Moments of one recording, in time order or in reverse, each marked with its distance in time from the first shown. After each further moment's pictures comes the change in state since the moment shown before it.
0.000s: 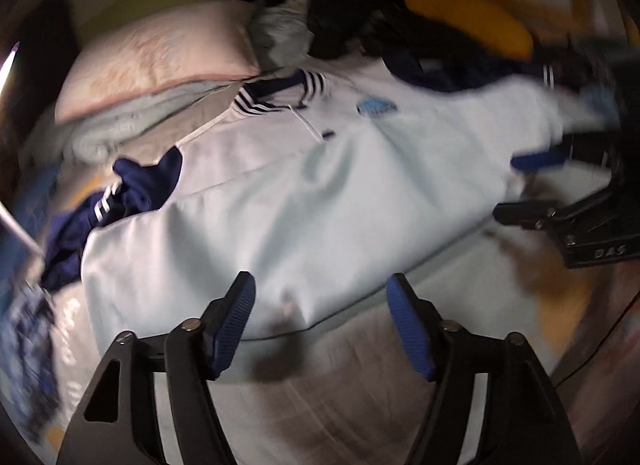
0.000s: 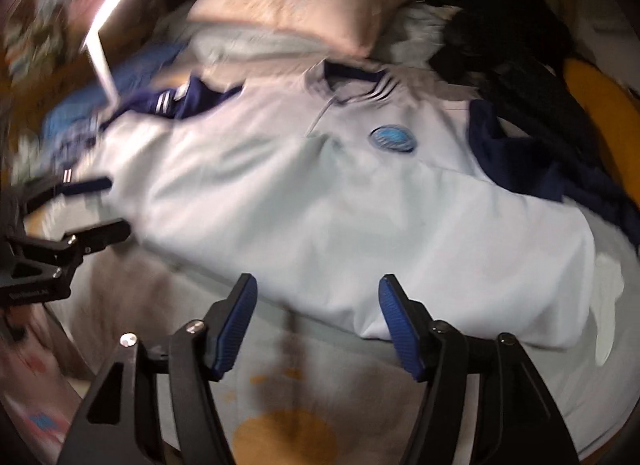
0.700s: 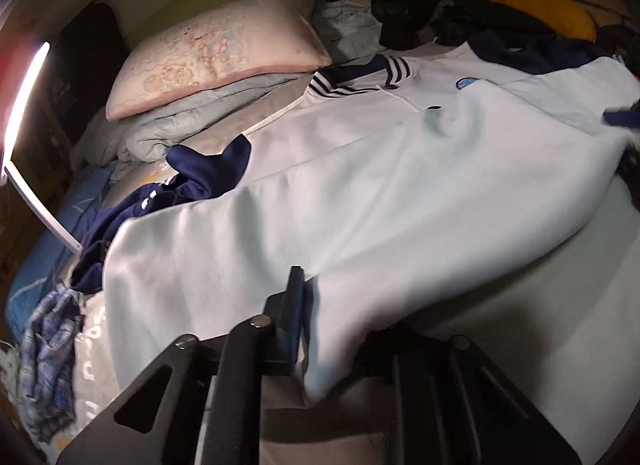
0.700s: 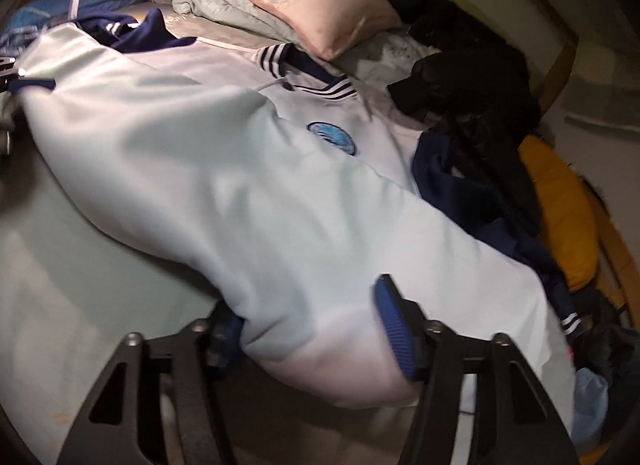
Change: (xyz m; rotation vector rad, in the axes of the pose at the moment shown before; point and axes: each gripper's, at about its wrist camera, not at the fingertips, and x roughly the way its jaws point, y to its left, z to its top) left arm 0.062 0.051 -0.022 -0.064 -0.056 0.226; right arm 0.050 -0.022 0.000 -0.178 -0.074 -0.384
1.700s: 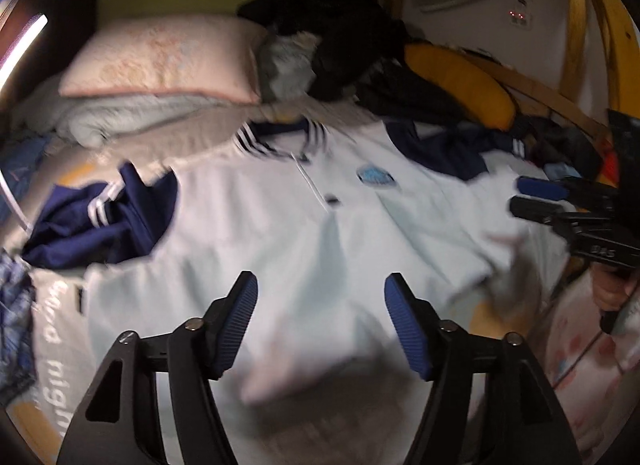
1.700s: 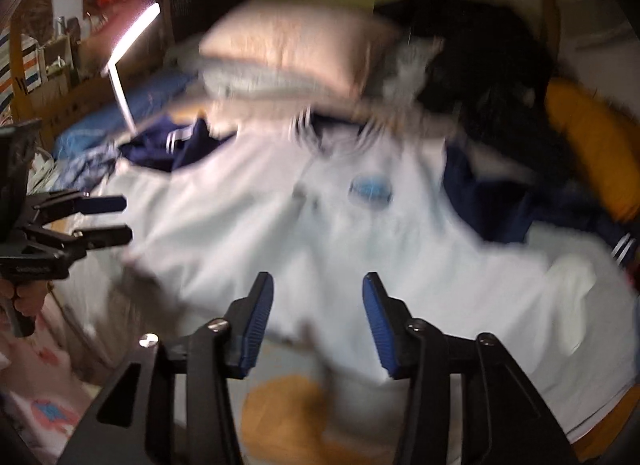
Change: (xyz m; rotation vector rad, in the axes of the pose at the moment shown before) left arm -0.115 0.034 0.048 -0.176 -0.057 -0.394; right arm -0.116 -0.057 0.019 0.308 -0.150 0.331
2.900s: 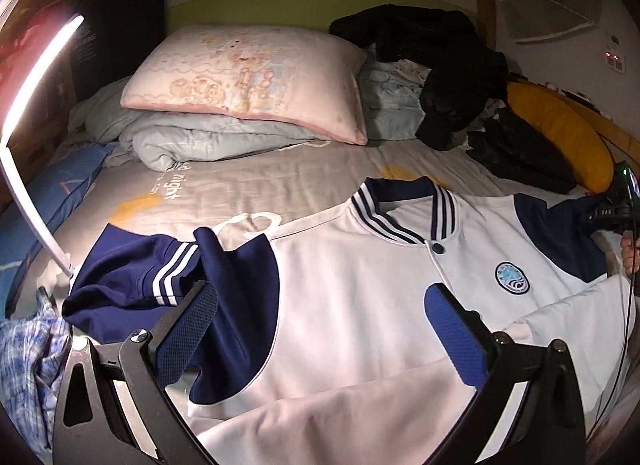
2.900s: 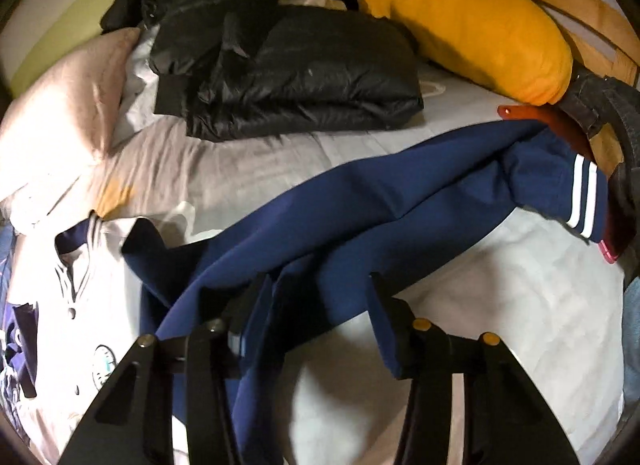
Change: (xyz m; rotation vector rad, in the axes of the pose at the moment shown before) left arm 0.080 0.097 0.084 -0.122 -0.060 0.262; right arm 0.159 -0.301 0.050 0.615 0.266 -0.297
